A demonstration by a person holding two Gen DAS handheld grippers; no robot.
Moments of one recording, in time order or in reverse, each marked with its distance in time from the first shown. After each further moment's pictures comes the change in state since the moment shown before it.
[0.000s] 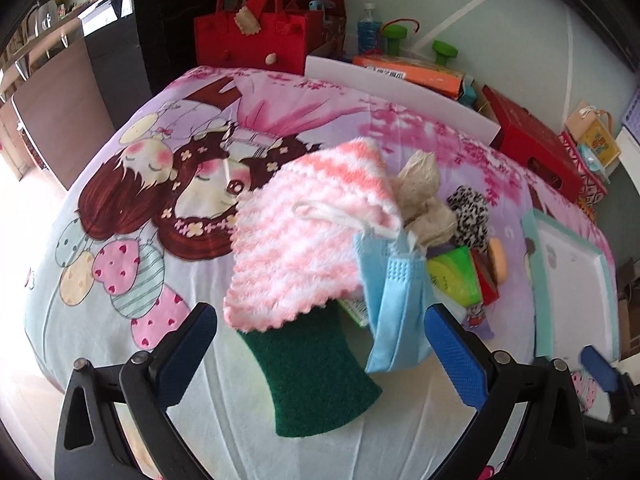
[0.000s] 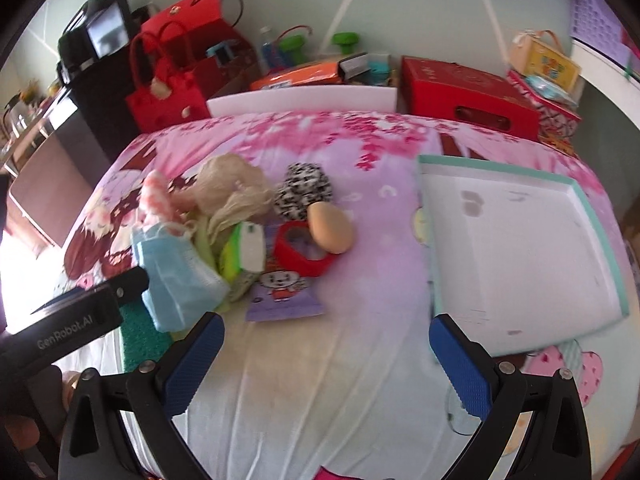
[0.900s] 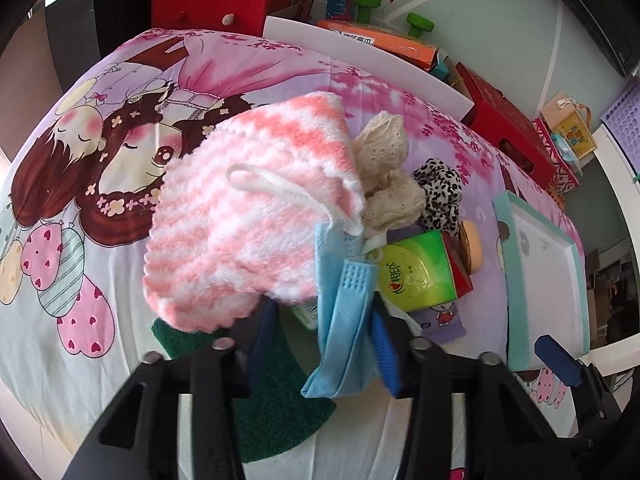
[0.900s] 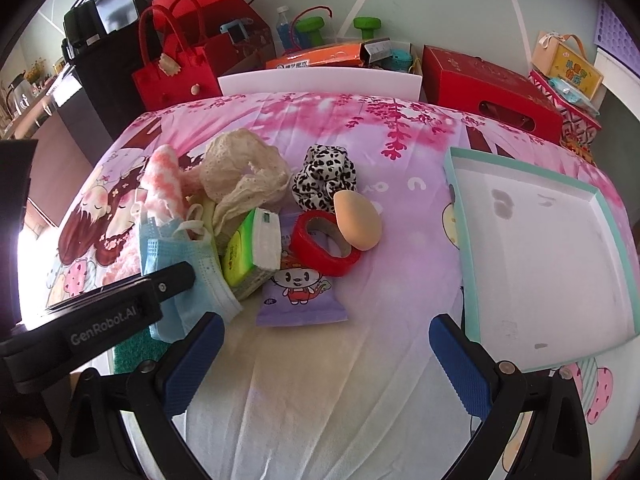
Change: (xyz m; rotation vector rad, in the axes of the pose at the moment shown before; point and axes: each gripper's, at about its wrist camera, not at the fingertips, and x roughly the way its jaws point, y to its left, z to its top) left arm 0.039 -0.016 0.000 -0.011 0.114 -0.174; right arm 0.027 0.015 0.004 -0.045 0.050 0.009
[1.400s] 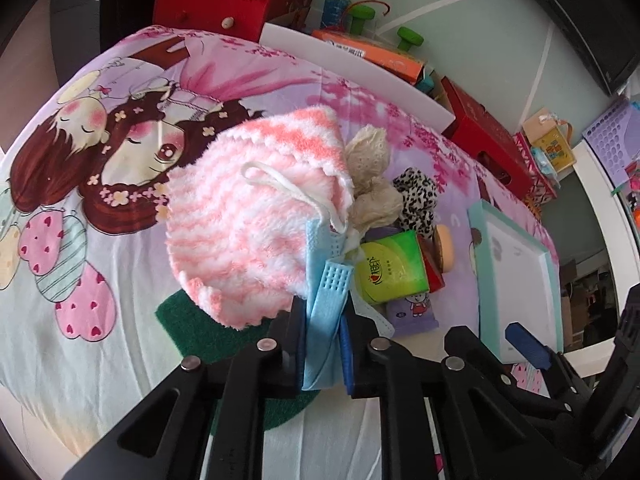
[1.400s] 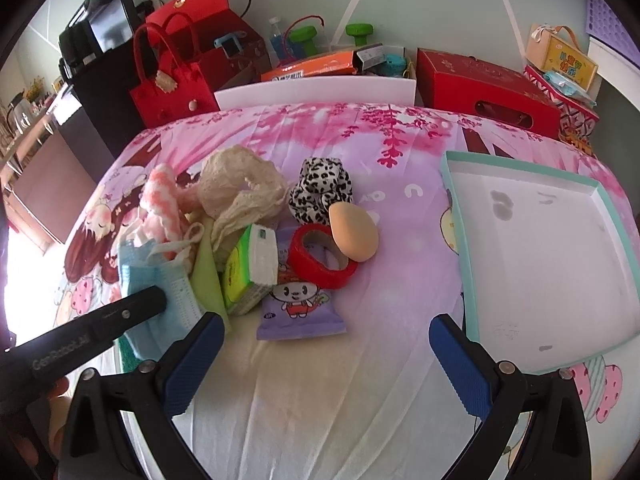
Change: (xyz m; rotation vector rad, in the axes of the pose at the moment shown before) left arm -0.023 0.008 -0.006 -0.036 -0.018 -0.091; right arm -0.002 -0.007 0.004 0.042 -0.040 0.031
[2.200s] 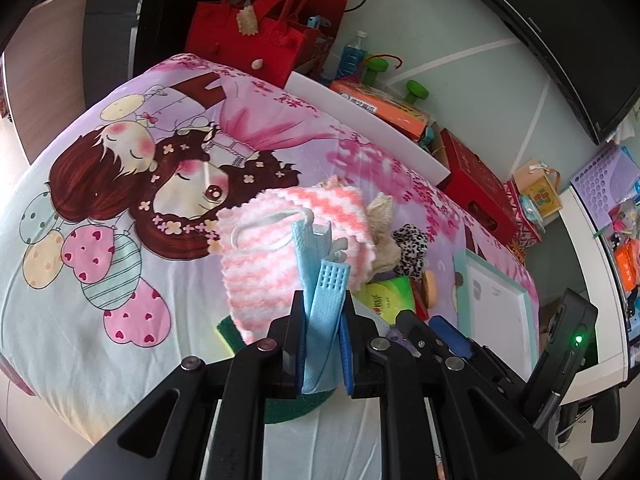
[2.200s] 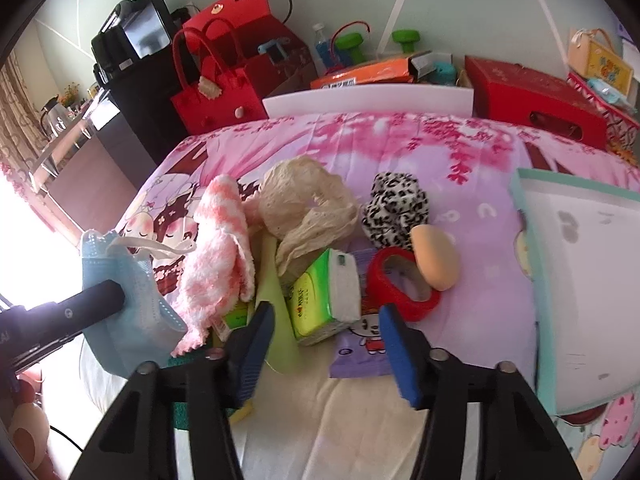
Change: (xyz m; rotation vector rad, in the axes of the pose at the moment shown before) left arm -0.058 0.031 0.008 -0.078 -0.123 -0.038; right arm 0.025 0.031 0.010 -0.022 -0.030 0.166
